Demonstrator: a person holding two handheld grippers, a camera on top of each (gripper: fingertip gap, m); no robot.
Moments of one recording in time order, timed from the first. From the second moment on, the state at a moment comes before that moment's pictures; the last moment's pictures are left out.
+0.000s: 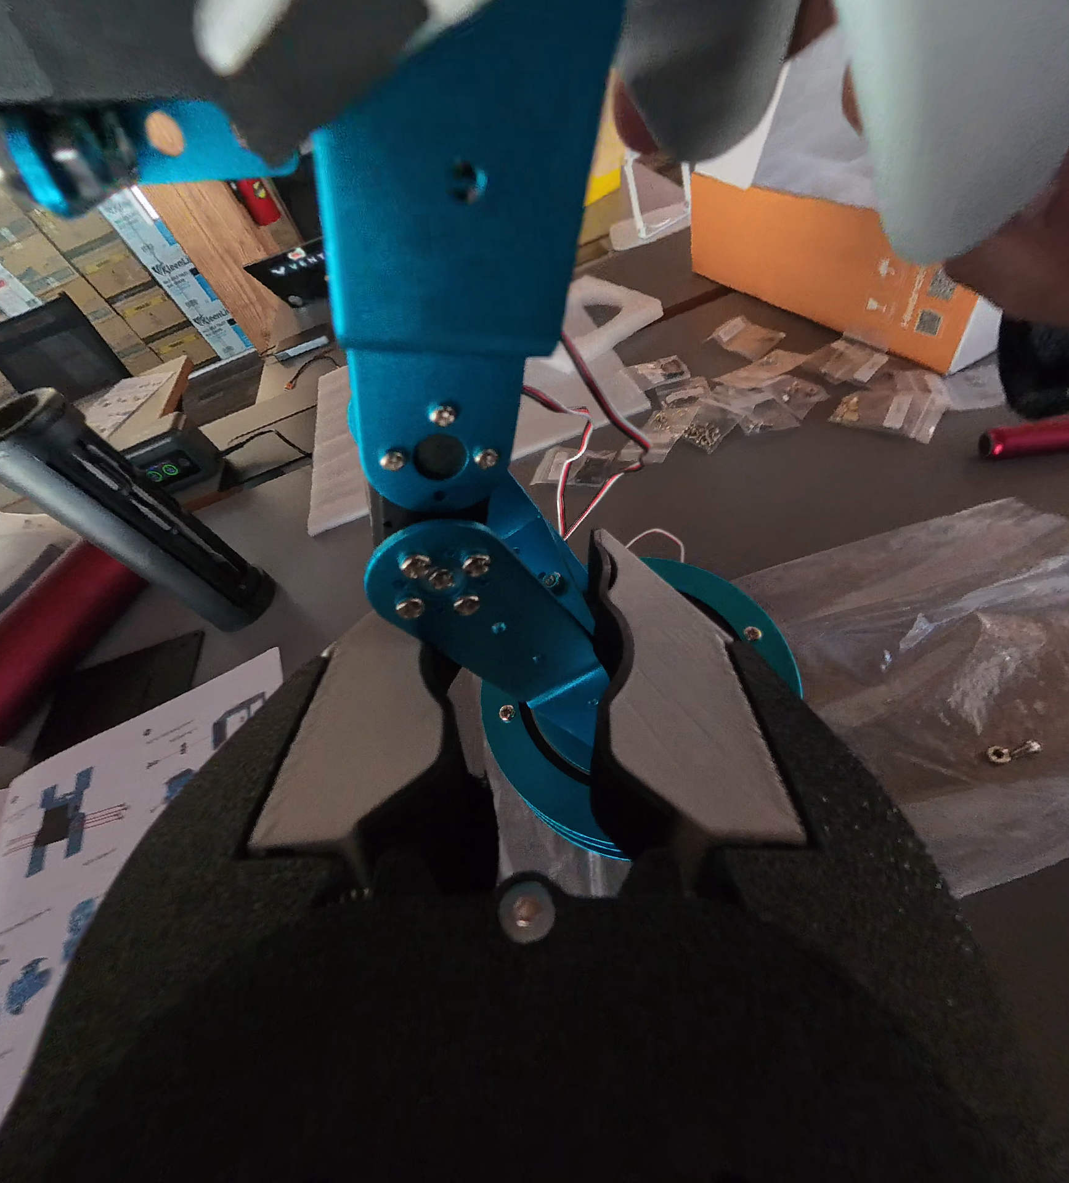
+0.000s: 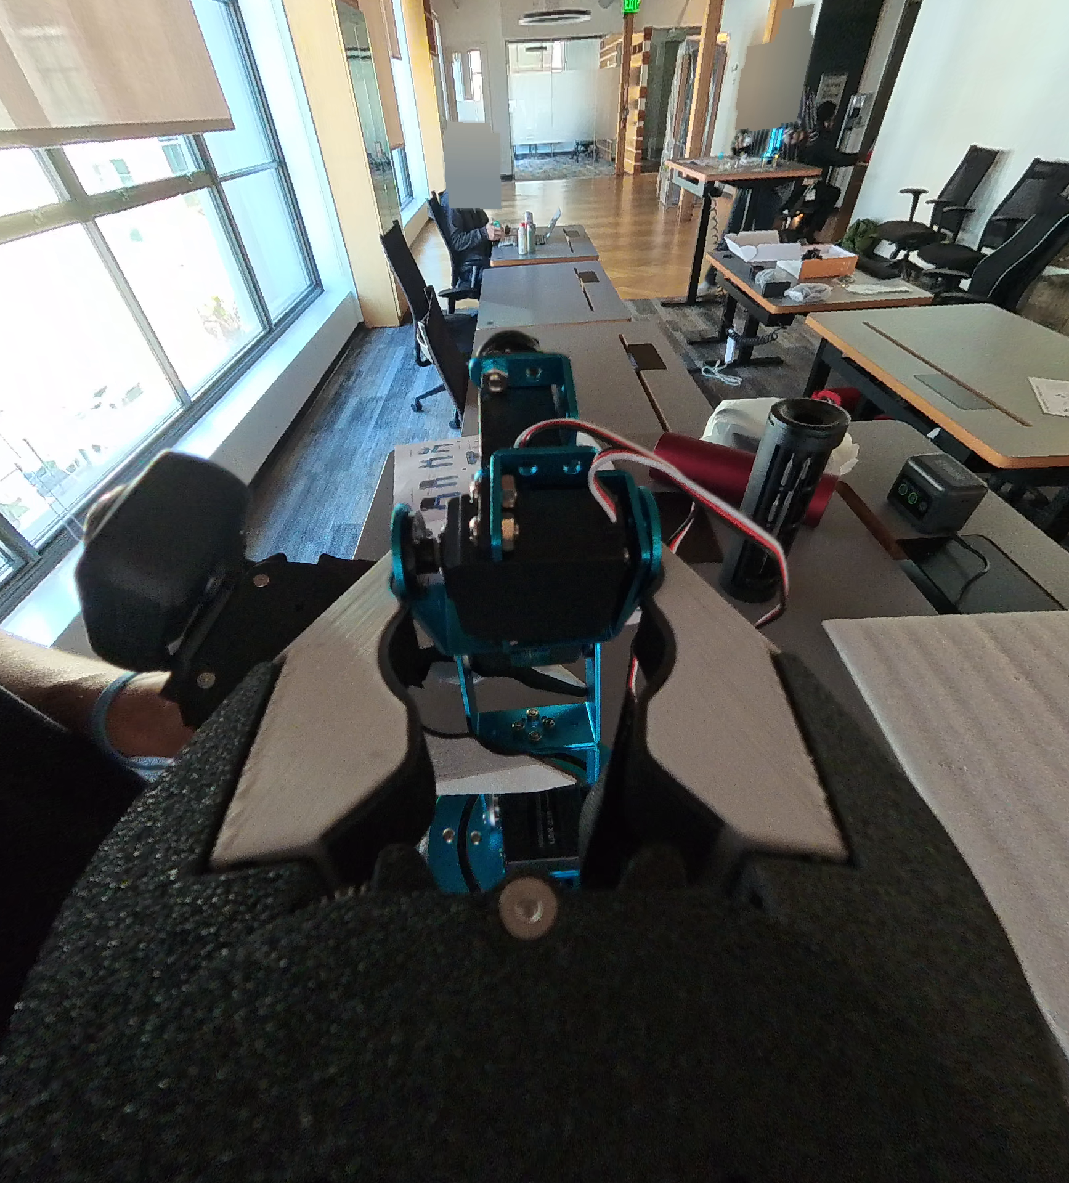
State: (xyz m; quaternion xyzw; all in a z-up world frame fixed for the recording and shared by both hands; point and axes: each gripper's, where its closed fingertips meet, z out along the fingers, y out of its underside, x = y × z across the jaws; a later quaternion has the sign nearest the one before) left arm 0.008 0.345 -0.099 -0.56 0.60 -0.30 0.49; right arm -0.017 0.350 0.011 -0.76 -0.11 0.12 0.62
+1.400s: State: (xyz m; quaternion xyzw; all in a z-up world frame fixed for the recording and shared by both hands) left arm -0.043 0.380 -0.070 -0.50 0.60 -0.53 0.34; right arm -0.002 0.307 -0.129 -0.83 -0.02 0.08 0.55
